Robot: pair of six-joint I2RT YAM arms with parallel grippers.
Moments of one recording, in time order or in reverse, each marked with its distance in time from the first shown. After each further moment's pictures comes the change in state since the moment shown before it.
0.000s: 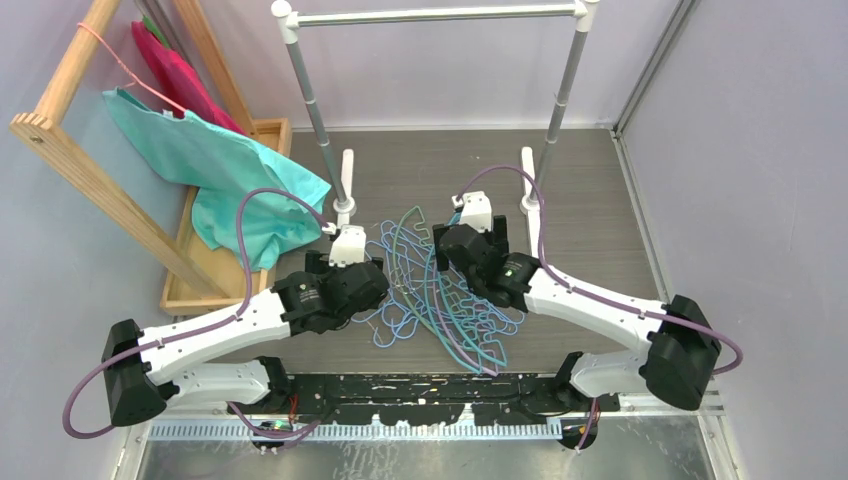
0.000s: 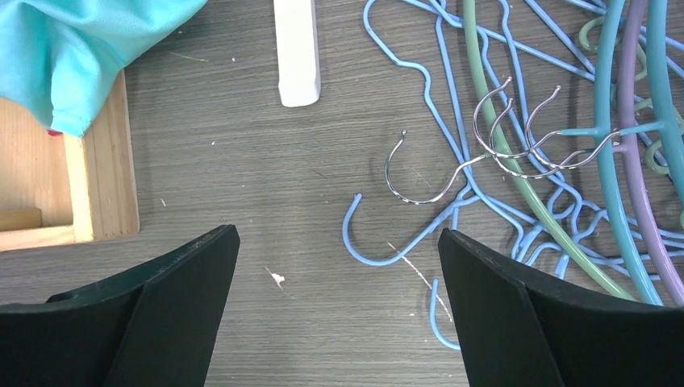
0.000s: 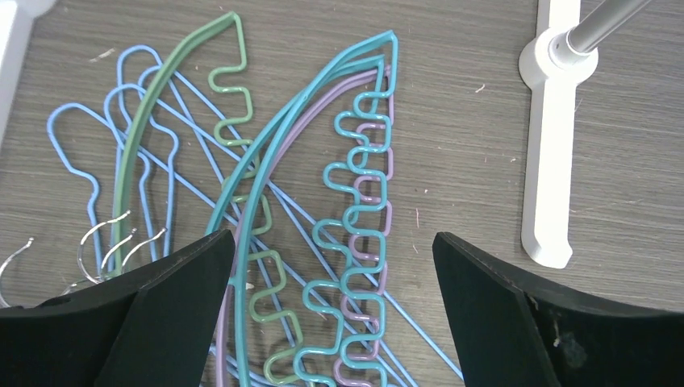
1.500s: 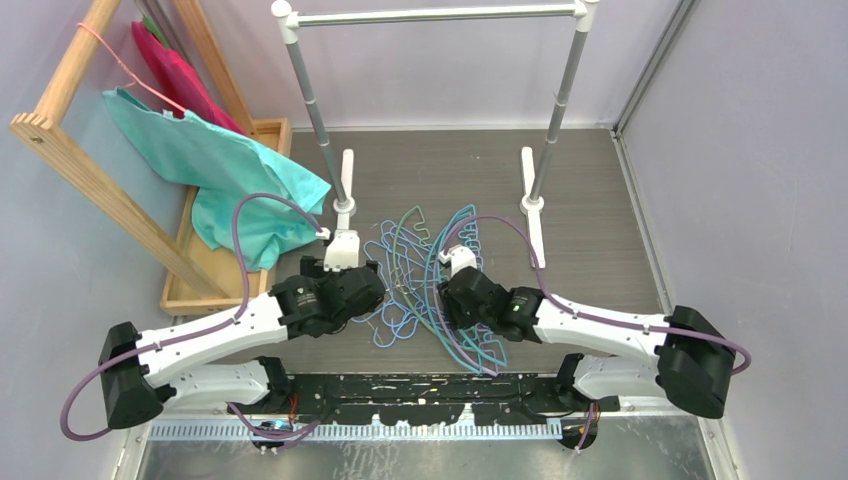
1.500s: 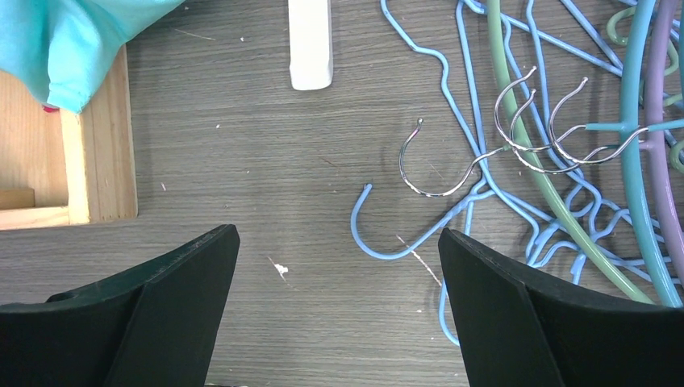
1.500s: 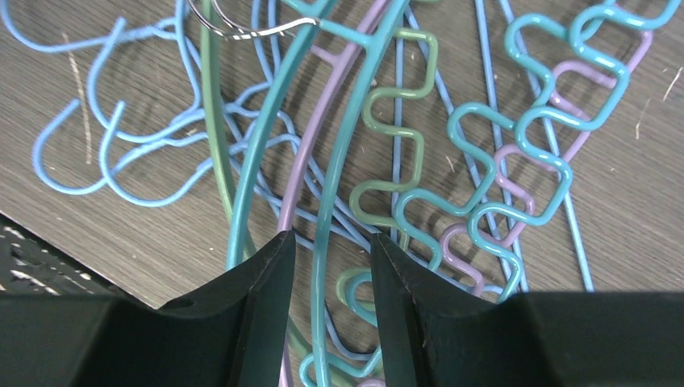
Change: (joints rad) left arm 0.000 -0.027 -0.042 -0.016 -0.006 -0.056; right arm 0.108 -0.097 -0.253 0.010 -0.447 0.002
